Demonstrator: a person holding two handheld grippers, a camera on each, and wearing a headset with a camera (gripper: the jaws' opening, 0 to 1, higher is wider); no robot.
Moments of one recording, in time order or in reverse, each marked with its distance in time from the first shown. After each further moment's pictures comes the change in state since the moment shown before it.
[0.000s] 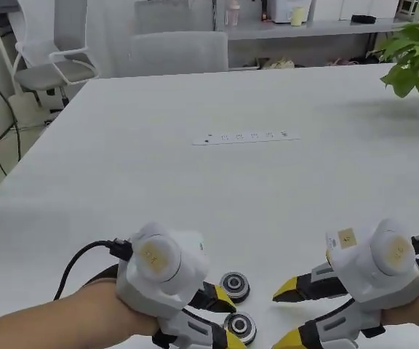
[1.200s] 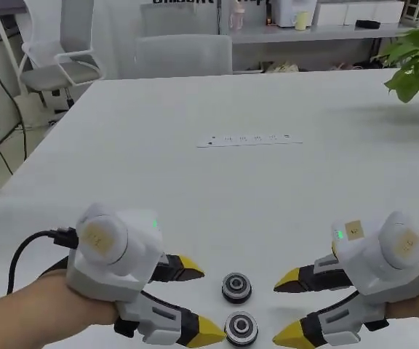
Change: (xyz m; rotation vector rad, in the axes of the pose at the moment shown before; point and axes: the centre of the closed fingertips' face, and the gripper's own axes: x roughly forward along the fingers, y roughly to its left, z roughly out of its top) left arm -0.050 0.017 0.006 -0.050 -0.090 0.122; right arm -0.008 -0.003 0.013 -0.032 -0.019 -0.016
